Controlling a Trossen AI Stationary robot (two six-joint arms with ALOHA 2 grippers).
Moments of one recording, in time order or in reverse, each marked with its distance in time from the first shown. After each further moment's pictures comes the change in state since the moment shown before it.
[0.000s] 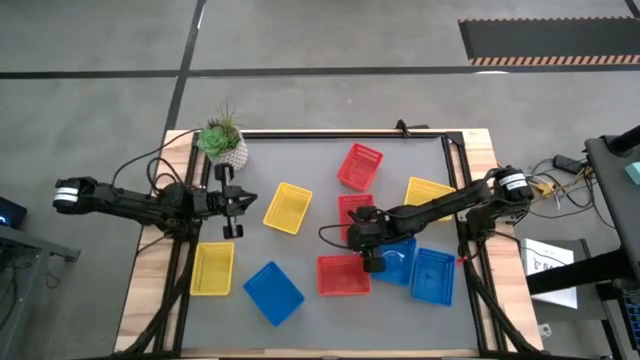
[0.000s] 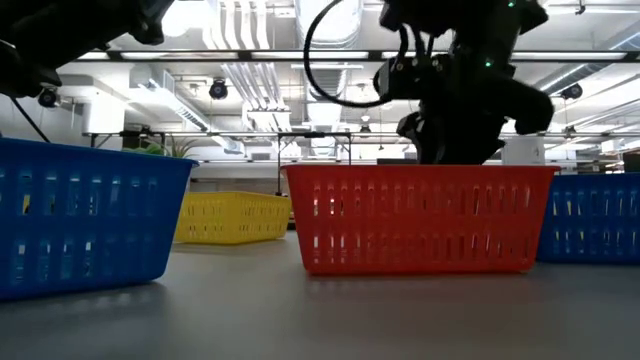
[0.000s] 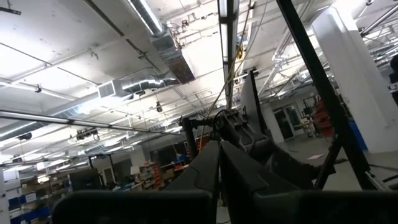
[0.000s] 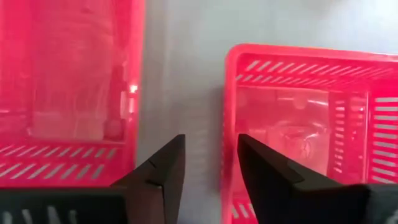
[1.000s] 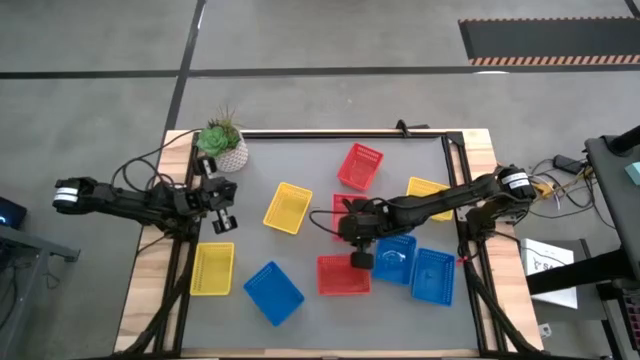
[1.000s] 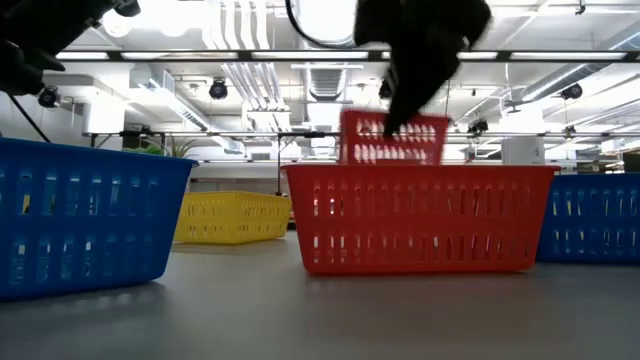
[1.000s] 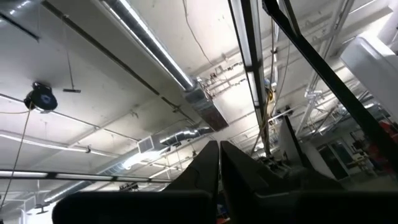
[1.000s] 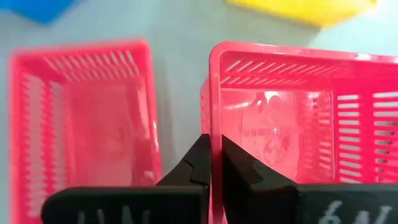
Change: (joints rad) left arm 0.000 -0.005 0.012 0.236 -0.015 0.154; right arm -0.009 -0.029 0.220 -0.114 0.002 0.158
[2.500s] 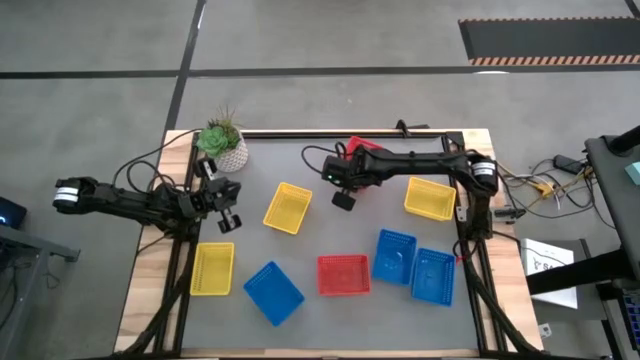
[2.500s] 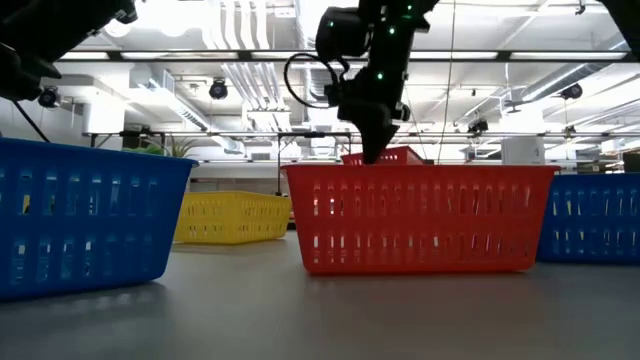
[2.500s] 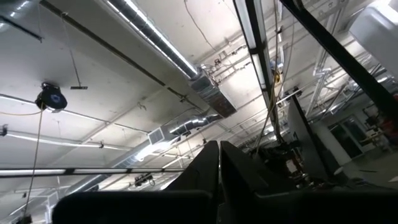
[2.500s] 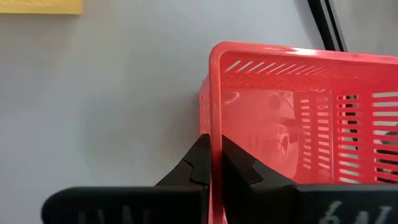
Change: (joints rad) left arm 0.000 0.010 -0.028 -0.002 -0.042 0.084; right arm -0.370 0.229 0.298 -0.295 0.215 -0.040
